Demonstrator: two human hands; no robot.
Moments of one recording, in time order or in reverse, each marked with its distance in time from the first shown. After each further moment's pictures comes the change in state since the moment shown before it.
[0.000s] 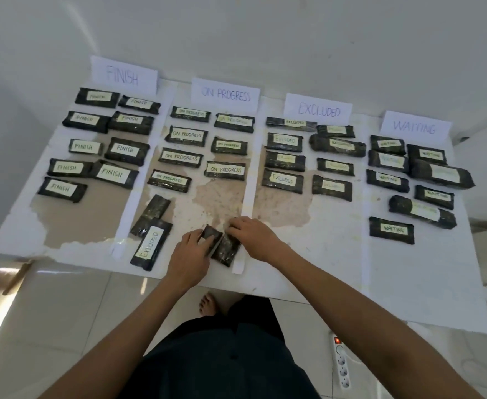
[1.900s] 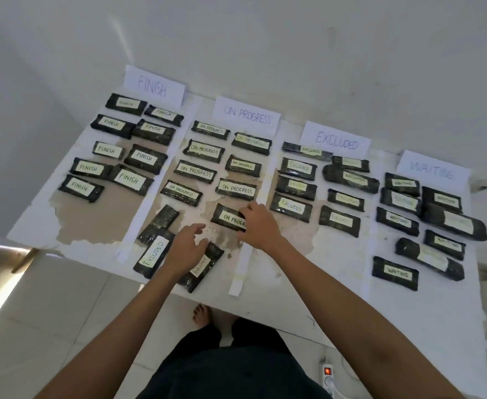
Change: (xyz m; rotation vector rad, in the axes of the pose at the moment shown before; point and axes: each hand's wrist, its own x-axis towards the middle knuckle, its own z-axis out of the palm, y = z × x) left_hand 0.031 0.002 -0.049 -0.668 0.142 -0.364; right_hand 0.050 0.027 -0.058 0.172 0.064 0.297
